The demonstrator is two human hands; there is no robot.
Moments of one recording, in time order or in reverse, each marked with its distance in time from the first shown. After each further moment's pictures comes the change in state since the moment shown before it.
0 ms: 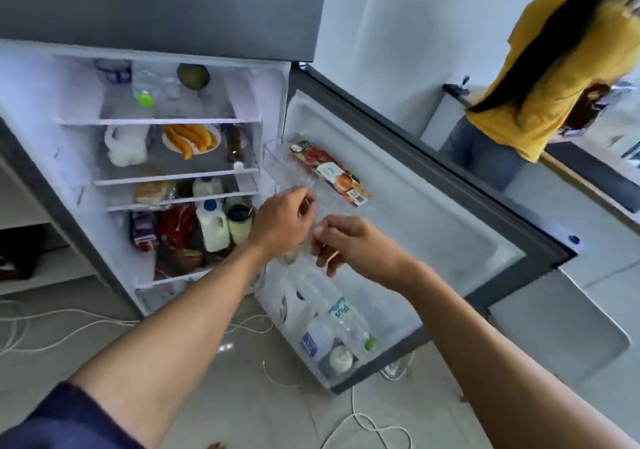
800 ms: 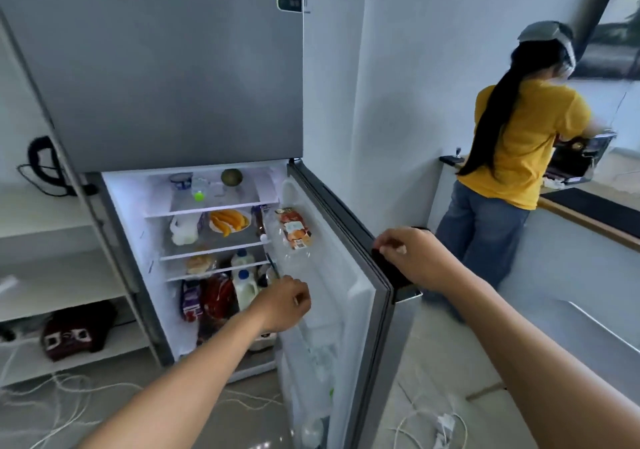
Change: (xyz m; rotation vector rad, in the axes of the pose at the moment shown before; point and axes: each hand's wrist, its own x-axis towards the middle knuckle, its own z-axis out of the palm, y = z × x) left_hand -0.112 0.091 -0.035 0.238 -0.406 -0.055; right_hand -0.136 0.007 -0.100 -0.647 0.445 -0.234
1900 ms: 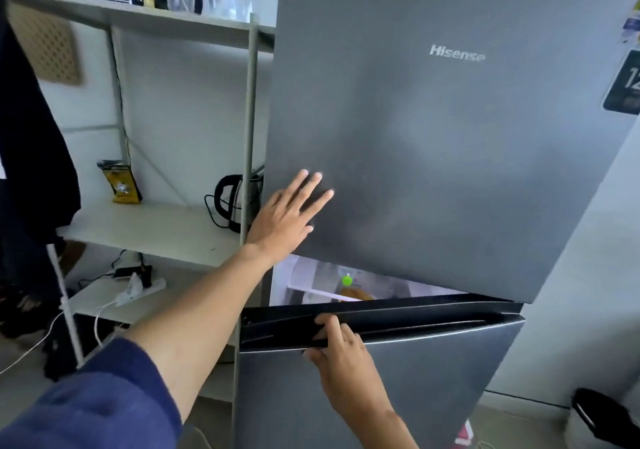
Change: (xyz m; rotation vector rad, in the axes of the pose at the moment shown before) left_hand 0.049 -0.313 -0.357 0.952 0.814 -0.156; right_hand 0.232 -0.302 0.268 0.138 -0.175 -0.520
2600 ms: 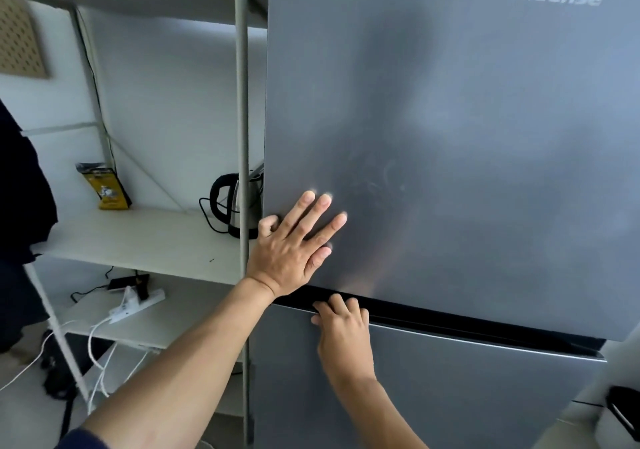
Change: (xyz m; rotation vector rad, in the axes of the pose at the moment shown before) left_hand 0.007 -0.022 0.087 -0.018 0.434 0.052; right_hand 0.150 0.039 0.072 -0.324 0.343 0.001
